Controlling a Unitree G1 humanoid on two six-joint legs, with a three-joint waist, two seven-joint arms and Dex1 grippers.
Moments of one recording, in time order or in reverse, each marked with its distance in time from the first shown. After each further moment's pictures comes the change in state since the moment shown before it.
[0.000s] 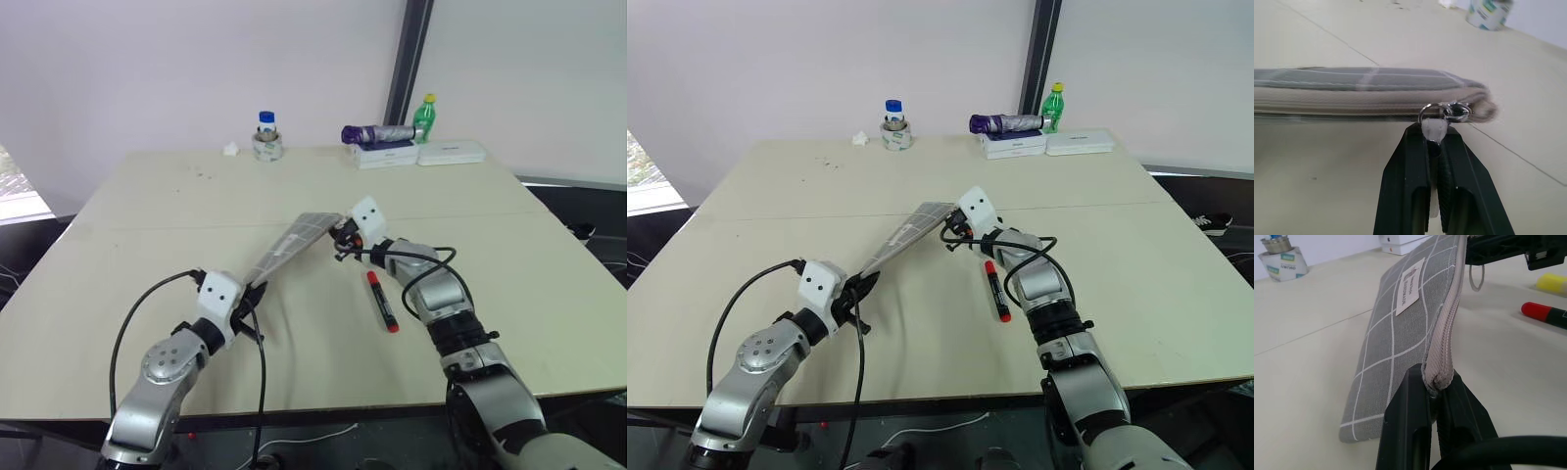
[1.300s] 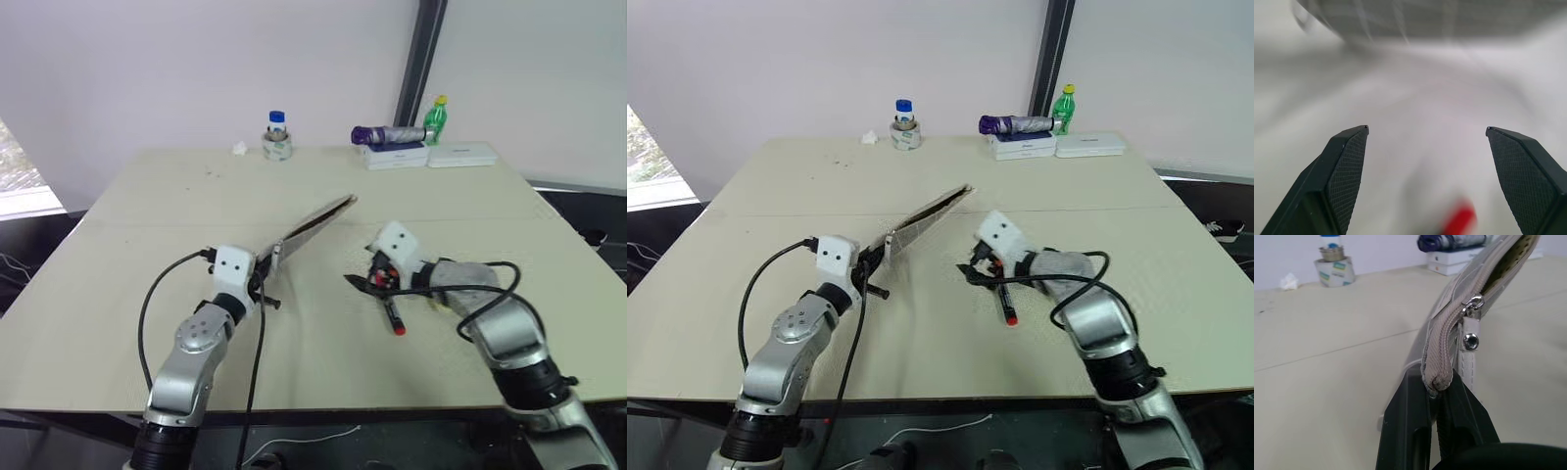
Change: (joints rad) left arm -0.162 -0.129 -0.016 0.119 0.070 0.020 0.142; right arm 0.260 -0.287 -0.040 -0.605 0.043 0.536 0.131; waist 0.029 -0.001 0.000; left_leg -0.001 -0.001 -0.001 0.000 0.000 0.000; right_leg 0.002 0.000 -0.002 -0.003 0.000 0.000
